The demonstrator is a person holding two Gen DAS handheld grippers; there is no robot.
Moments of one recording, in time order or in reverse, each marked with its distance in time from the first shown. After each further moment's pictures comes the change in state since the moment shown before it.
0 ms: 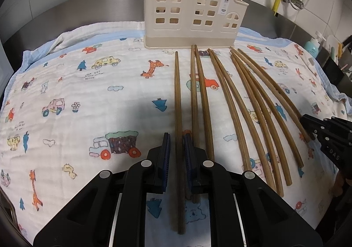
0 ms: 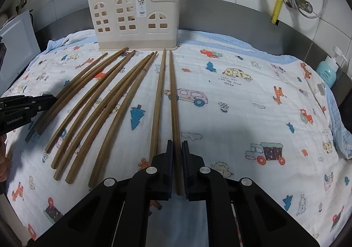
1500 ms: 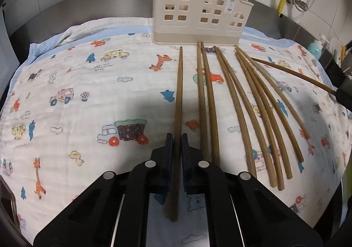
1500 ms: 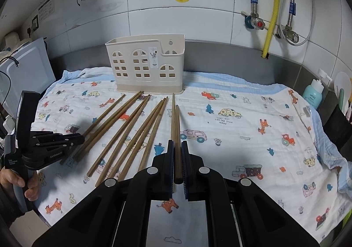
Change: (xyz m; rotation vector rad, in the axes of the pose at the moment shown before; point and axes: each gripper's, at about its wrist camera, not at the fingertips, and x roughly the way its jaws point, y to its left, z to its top) left arm -0.008 0.008 -0.007 -0.037 0.018 0.022; right arm -0.076 0.008 0.022 0.020 -0.164 0.036
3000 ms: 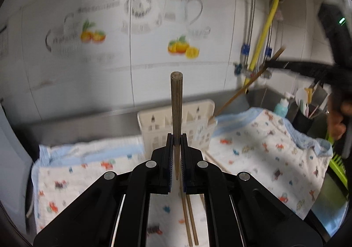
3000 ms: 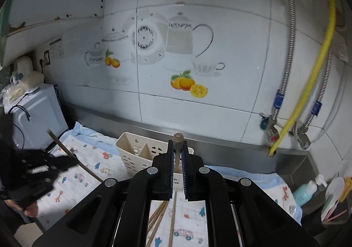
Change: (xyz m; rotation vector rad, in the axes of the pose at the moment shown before) left arm -0.152 -0.017 0.143 0.157 -0.404 -0.104; right arm -0.025 0.002 0.227 -0.123 -0.142 0.087
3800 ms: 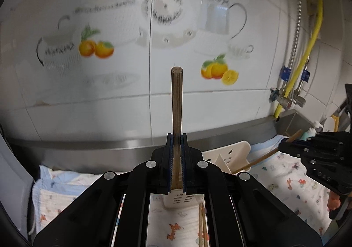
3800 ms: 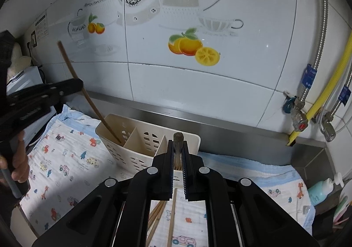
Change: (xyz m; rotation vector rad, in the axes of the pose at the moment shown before) left arm 0.092 0.039 0.061 -0.091 0.008 0.097; right arm 0.085 -0.005 -0.016 0.004 0.126 0.004
